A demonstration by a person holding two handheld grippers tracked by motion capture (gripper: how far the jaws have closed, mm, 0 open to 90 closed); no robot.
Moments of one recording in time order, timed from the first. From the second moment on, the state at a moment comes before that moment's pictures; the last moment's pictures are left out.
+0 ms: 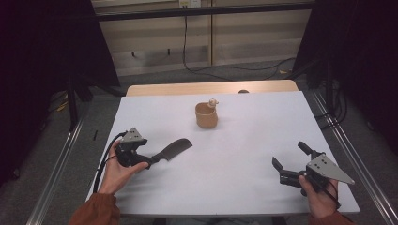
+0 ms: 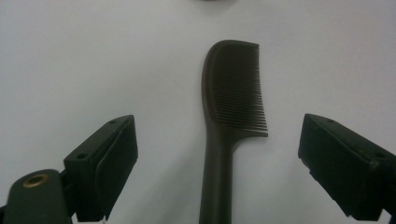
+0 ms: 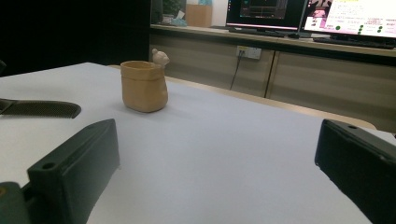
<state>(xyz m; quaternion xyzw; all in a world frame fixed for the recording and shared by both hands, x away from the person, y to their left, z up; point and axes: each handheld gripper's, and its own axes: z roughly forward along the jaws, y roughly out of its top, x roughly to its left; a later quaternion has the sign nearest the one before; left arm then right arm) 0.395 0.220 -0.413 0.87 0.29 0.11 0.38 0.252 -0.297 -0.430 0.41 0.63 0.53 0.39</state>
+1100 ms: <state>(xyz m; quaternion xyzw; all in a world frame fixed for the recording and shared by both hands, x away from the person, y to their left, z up) 0.421 0.192 -0.423 0.93 0.28 0.05 0.22 0.252 -0.297 -0.431 0.41 0.64 0.53 0.38</state>
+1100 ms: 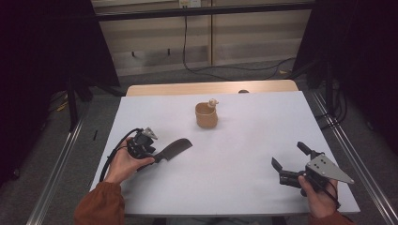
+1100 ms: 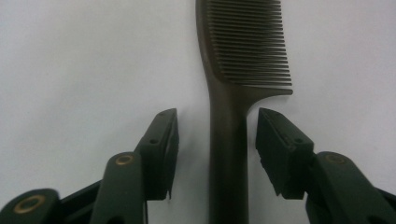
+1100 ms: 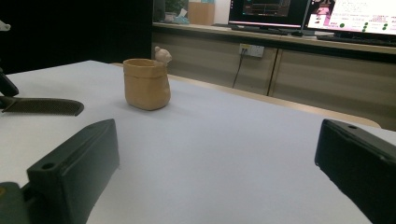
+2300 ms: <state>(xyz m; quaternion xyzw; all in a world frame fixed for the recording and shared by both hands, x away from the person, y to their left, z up) 0.426 0.182 -0.422 0.95 0.27 0.04 0.18 0.252 -0.296 -0.431 0.40 0.64 0.53 0.38</state>
